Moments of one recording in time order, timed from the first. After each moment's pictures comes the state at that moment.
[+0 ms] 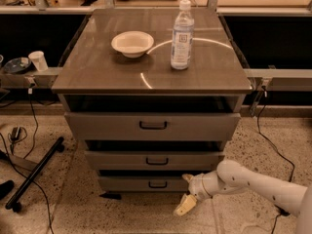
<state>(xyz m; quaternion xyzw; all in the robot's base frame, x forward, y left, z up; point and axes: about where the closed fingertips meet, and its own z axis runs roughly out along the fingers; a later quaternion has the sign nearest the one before) 0.487 -0.101 0.341 -0.49 0.78 0.32 0.23</state>
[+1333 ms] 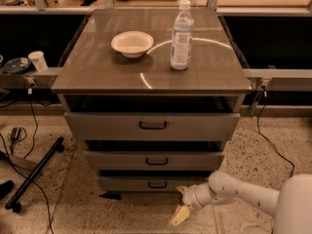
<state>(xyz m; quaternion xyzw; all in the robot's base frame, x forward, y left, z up) 0.465 -0.083 0.263 -0.48 0.78 0.35 0.21</state>
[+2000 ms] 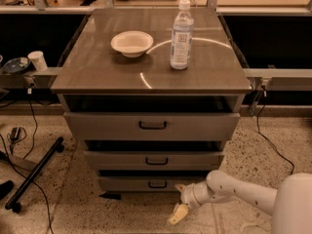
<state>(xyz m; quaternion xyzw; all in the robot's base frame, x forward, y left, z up) 0.473 -0.076 0.263 -0.49 0.77 0.34 0.22</state>
